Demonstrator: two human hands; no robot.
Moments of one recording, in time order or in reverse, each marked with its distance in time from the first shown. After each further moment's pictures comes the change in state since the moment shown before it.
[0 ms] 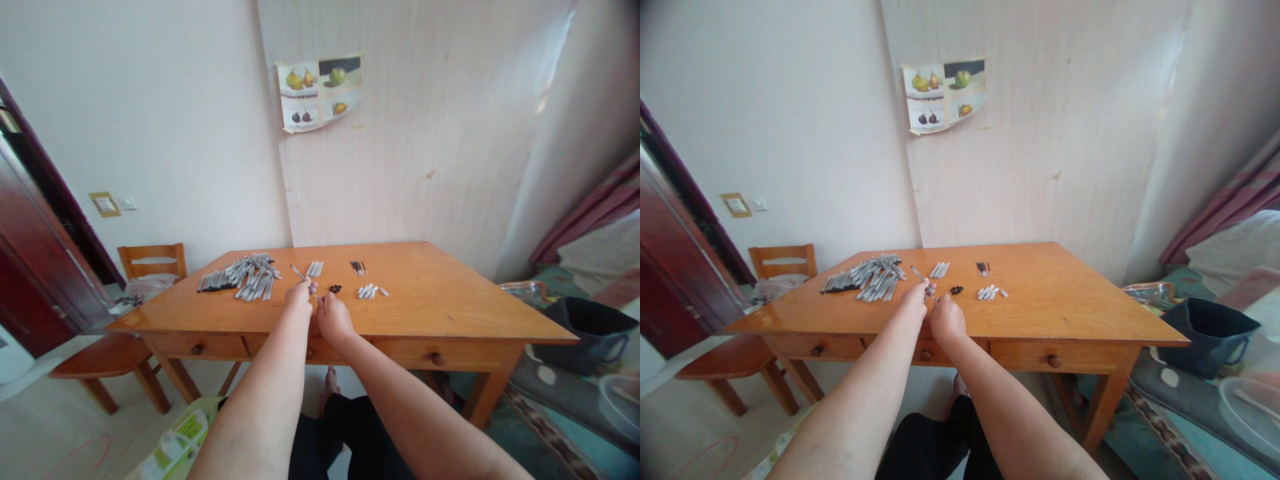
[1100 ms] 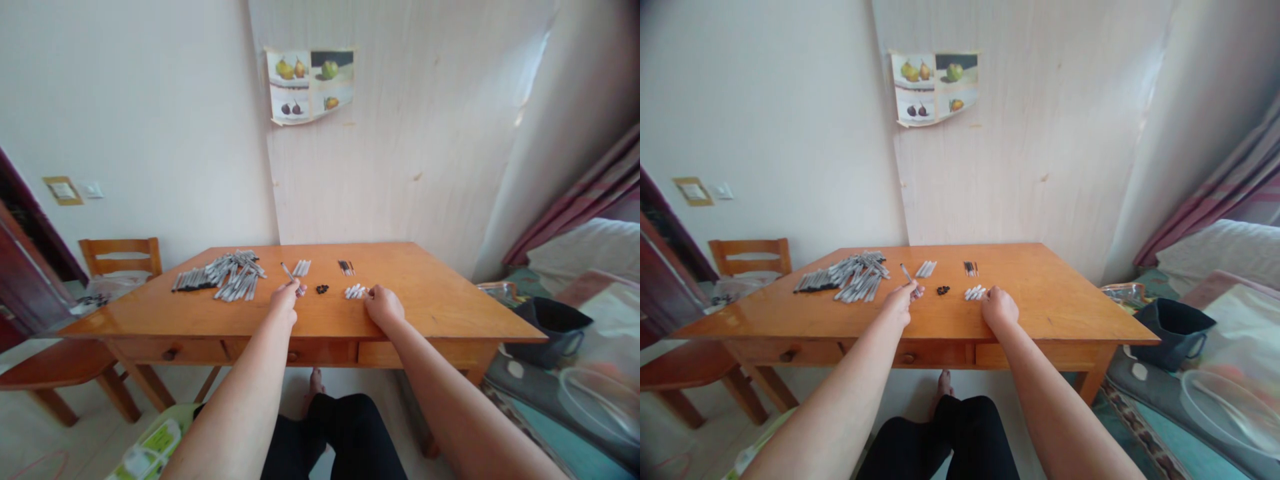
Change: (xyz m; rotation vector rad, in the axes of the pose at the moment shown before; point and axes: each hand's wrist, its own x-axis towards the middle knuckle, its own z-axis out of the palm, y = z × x) left_hand -0.008 -0.003 -0.009 0.023 -0.076 0.031; right_hand 0.027 0.107 -0.099 -0.346 0.065 0.267
